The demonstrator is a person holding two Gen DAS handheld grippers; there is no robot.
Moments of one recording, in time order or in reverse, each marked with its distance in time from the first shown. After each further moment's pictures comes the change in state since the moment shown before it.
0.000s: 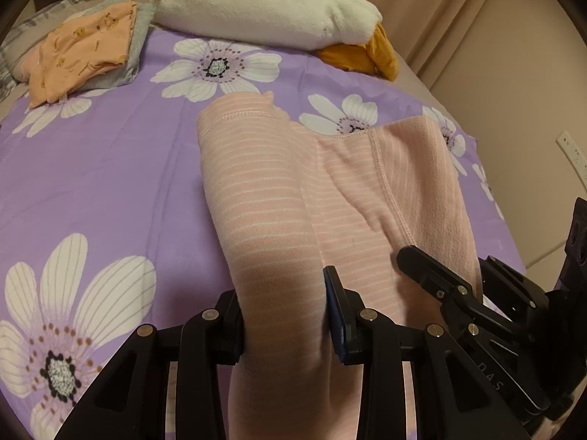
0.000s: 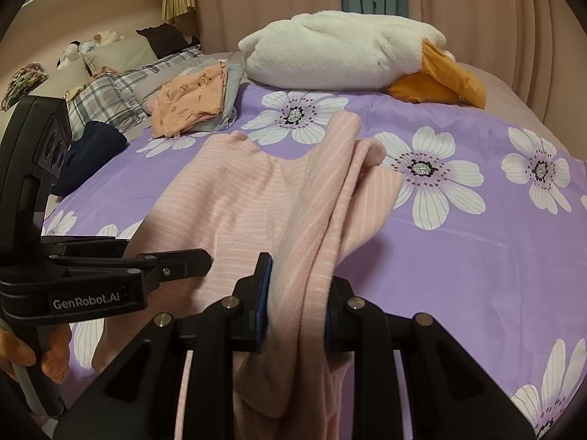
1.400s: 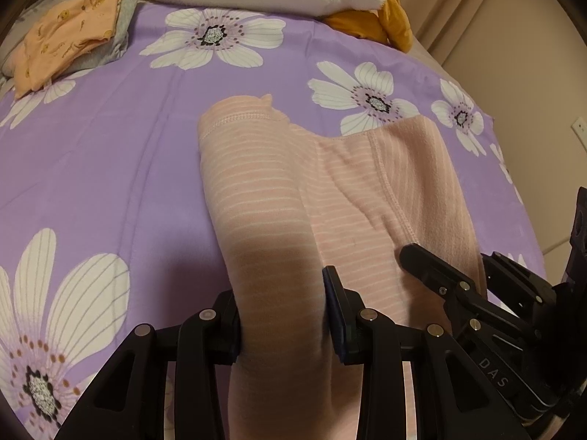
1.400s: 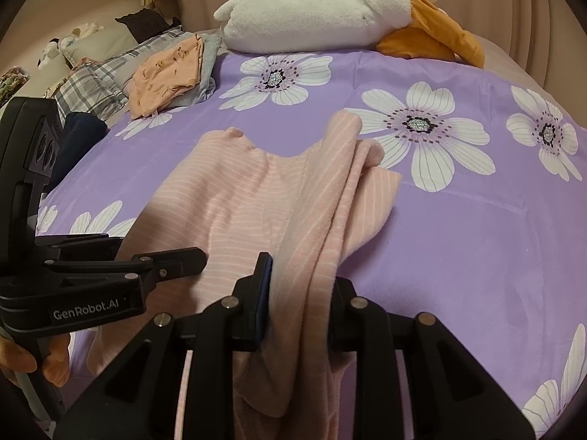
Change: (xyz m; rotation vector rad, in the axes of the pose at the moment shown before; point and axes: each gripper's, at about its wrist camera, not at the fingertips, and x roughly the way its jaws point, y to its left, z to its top) left arm 0.043 0.002 0.002 0.012 0.086 0.032; right arm 0.043 -0.021 -0.012 0.055 0.104 -0.009
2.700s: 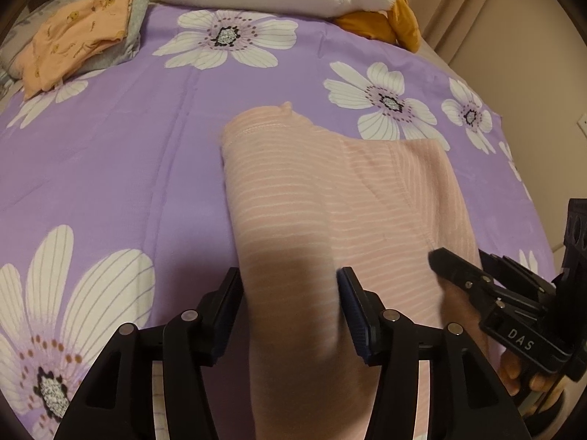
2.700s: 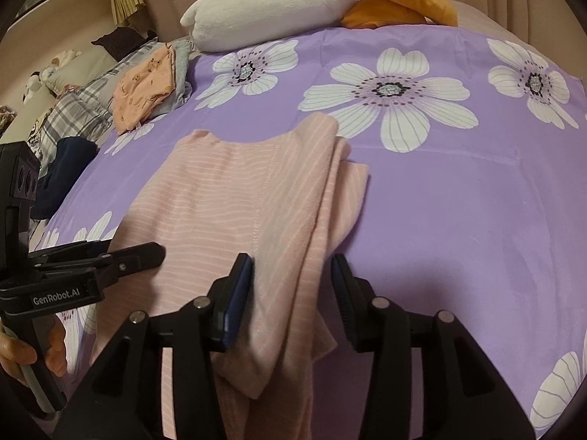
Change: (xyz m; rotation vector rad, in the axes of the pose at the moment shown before) left arm -0.004 0.011 -0.009 0.005 -0.013 0.044; right arm 0.002 -0.035 -0.015 0.136 0.031 0.029
